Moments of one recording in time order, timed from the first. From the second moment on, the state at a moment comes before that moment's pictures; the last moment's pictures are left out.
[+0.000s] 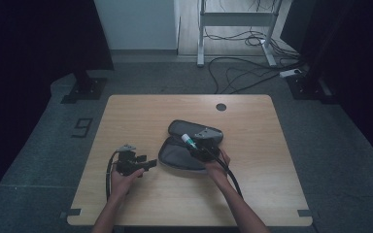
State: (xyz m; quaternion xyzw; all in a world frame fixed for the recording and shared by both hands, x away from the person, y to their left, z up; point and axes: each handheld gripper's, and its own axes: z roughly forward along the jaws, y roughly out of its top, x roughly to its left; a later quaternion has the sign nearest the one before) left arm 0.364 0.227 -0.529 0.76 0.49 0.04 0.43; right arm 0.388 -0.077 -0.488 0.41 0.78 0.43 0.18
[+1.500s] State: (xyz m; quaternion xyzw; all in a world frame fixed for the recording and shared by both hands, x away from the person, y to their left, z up) left arm 0.364 0.227 -0.529 0.76 0.49 0.03 0.43; right arm 0.398 -0.063 -0.512 0.42 0.81 0.37 0.17
